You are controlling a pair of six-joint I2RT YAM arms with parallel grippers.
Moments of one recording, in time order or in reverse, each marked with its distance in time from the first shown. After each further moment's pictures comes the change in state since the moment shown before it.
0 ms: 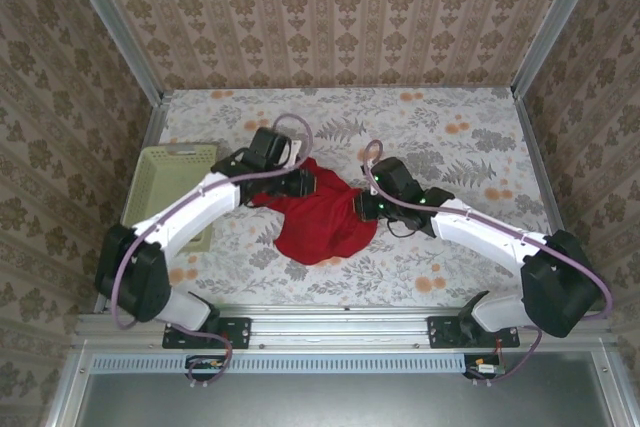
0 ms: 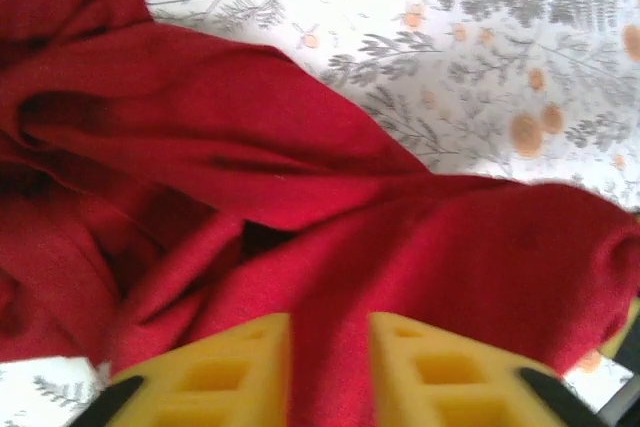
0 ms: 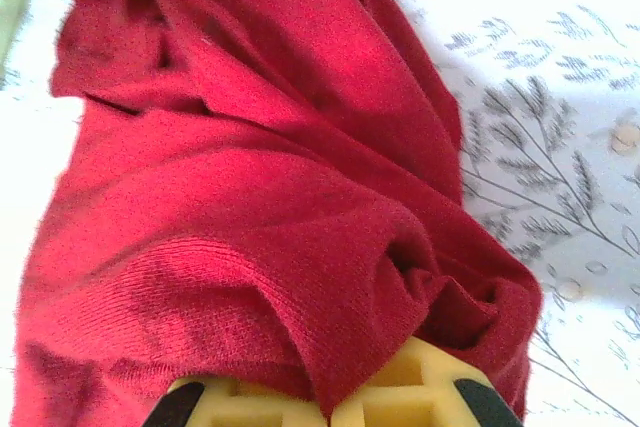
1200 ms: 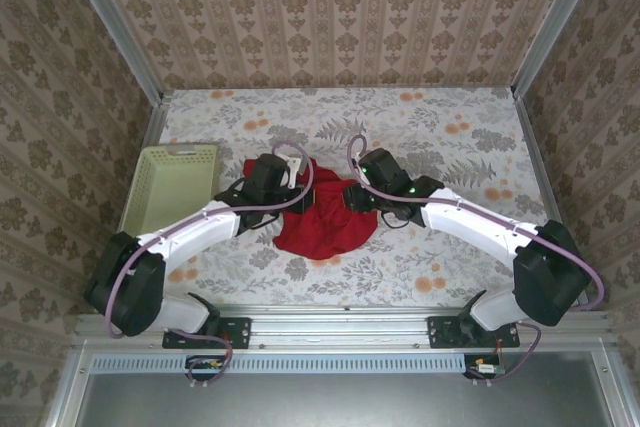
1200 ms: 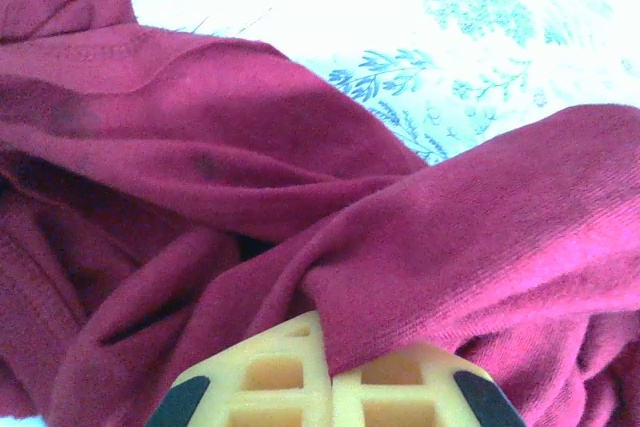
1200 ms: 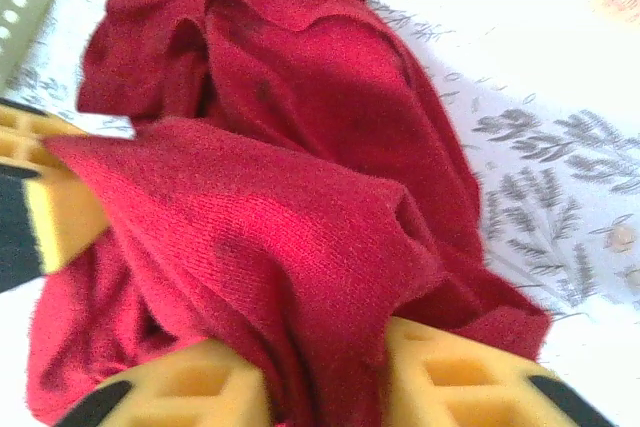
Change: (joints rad) left arm -0.027 -0.039 -0.265 0.384 -0.050 -0.035; right arm 0.033 0.068 0.125 -0.104 0.116 -0.118
